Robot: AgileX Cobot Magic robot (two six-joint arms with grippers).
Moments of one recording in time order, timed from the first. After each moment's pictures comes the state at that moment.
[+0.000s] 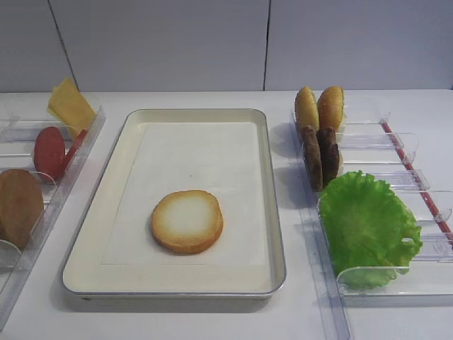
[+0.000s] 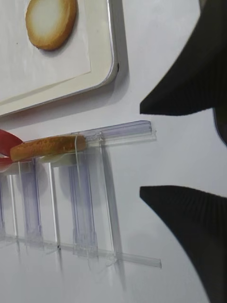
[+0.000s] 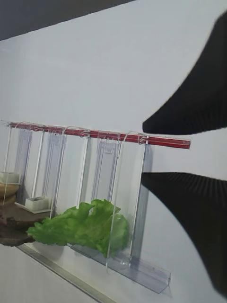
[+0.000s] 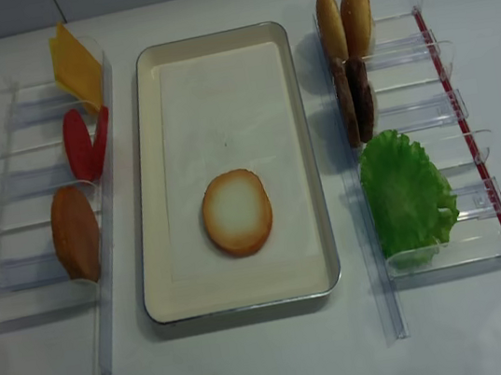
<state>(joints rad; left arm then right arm) -0.07 -0.02 -0.48 0.02 1.19 -0.02 0.04 -0.02 -0.47 0.09 1.14 -0.12</state>
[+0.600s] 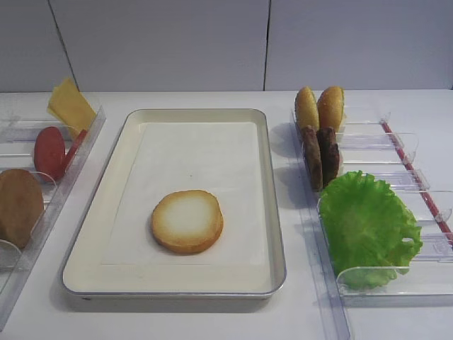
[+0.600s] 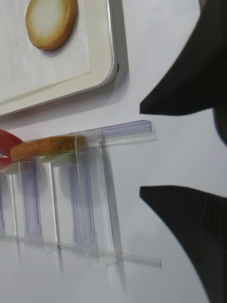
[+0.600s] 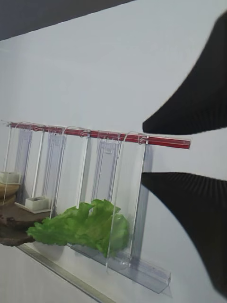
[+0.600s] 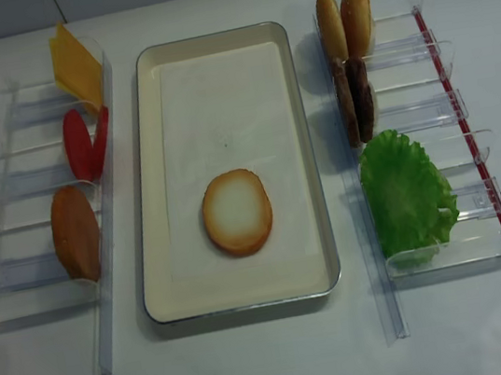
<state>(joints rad) -0.07 -0.02 -0.48 0.02 1.19 -0.02 0.04 -0.02 -0.47 0.09 1.14 -0.12</state>
